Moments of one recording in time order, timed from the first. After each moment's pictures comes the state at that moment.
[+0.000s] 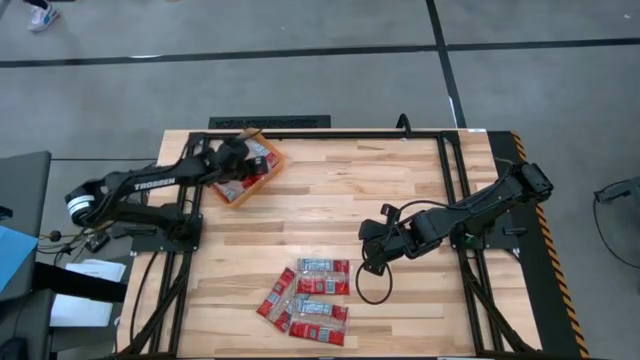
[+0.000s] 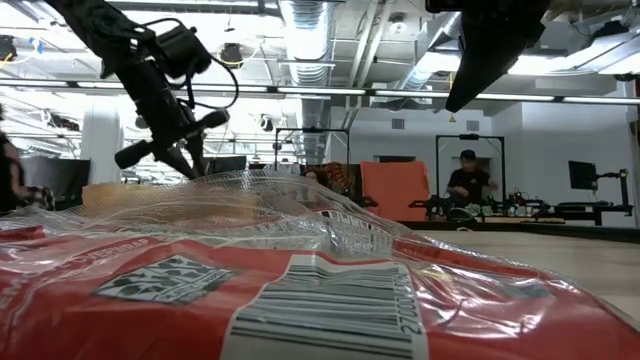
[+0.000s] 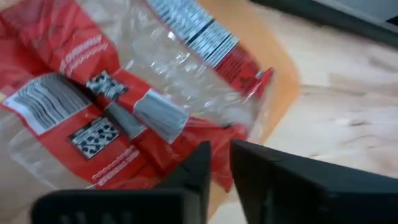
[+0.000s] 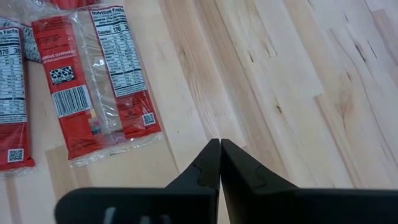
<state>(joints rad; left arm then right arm) 0.59 1.15 0.59 -0.24 -0.22 -0.99 0.38 1.51 1.16 -0.79 0.42 0.64</state>
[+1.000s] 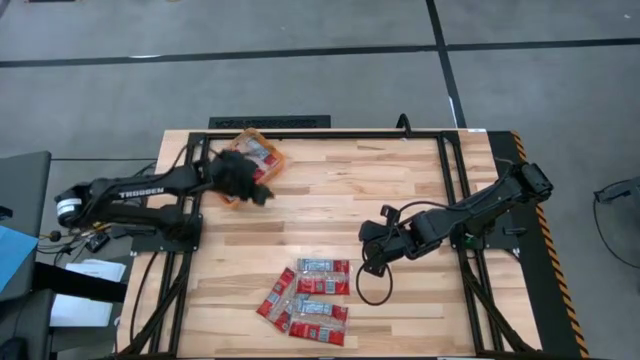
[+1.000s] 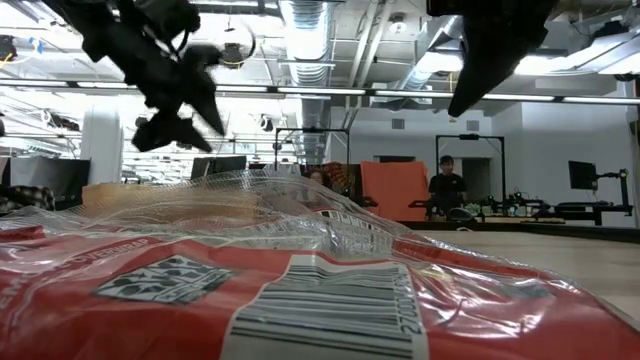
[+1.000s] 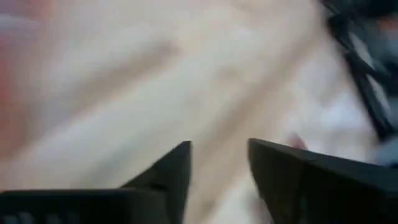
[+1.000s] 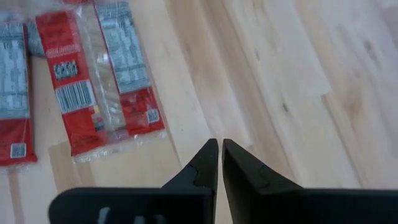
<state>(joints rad) 0.37 1.02 0.59 -0.23 0.15 -0.76 0.39 1.51 1.14 -0.77 0.41 0.63</state>
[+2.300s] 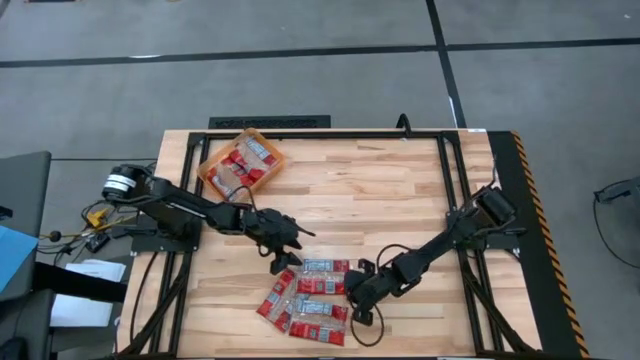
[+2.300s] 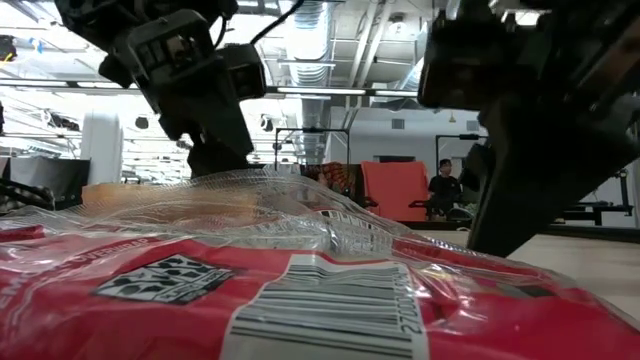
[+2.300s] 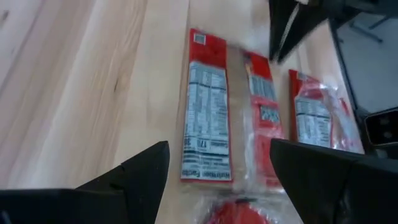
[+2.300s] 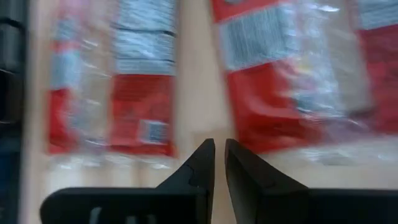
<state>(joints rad) -0.12 1.53 0.64 0.29 0.15 -0.45 0.53 1.87 0.98 -0.03 0.13 0.74</state>
